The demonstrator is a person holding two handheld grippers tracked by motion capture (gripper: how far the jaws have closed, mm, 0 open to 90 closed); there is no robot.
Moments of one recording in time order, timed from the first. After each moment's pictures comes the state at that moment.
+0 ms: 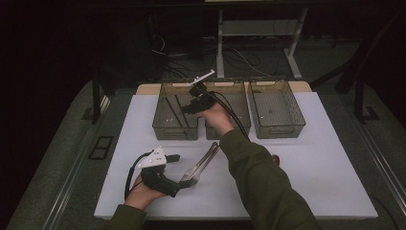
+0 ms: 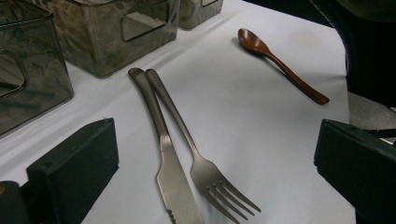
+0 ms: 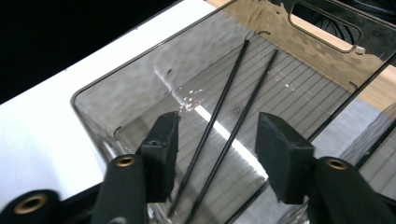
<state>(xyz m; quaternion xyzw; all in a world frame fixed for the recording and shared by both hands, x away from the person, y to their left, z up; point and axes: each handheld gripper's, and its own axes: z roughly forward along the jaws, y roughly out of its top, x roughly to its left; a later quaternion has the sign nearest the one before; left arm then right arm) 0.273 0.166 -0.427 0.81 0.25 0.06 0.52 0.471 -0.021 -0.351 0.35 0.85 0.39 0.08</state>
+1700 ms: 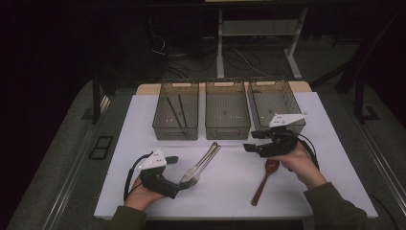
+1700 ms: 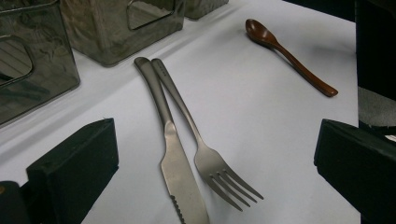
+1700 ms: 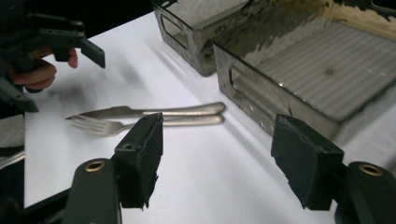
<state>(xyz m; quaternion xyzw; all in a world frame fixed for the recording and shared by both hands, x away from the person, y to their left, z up) 0.269 0.168 -0.428 0.82 0.26 0.06 0.51 0.333 -0.229 -0.378 0.31 0.82 0.48 0.05</state>
